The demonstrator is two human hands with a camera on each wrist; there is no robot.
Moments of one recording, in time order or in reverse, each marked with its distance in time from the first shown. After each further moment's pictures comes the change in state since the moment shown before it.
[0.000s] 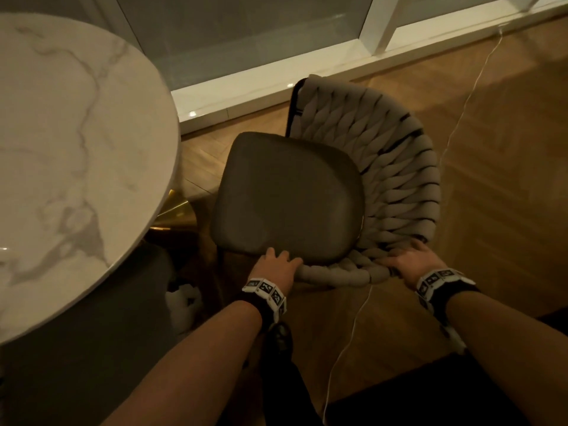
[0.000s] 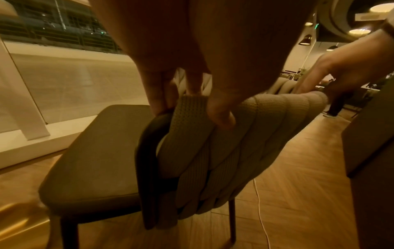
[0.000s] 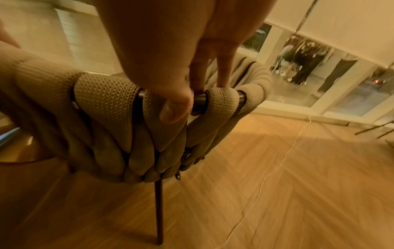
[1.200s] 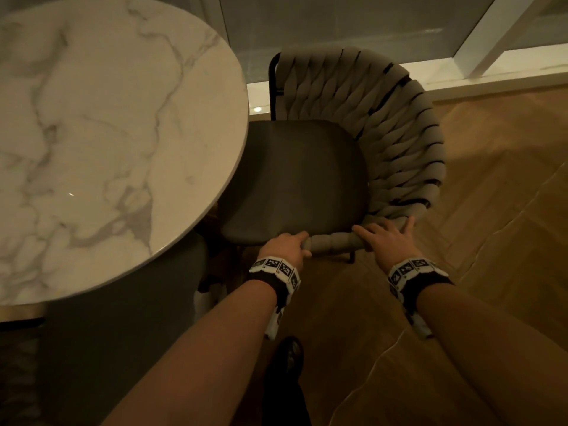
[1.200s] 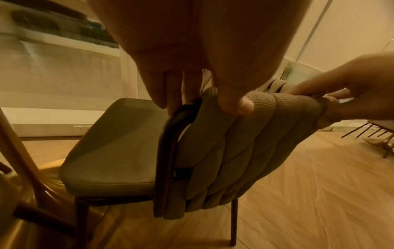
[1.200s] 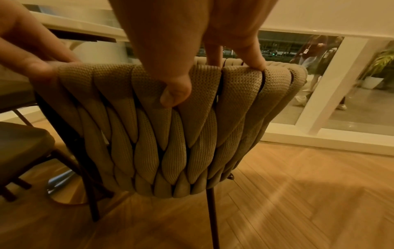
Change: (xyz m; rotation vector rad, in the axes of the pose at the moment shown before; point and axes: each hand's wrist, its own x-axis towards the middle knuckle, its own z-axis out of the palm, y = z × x) left_hand 0.030 -0.085 -0.039 -0.579 0.148 -0.350; right_hand 0.116 -0.079 -0.121 0.068 0.370 -0.113
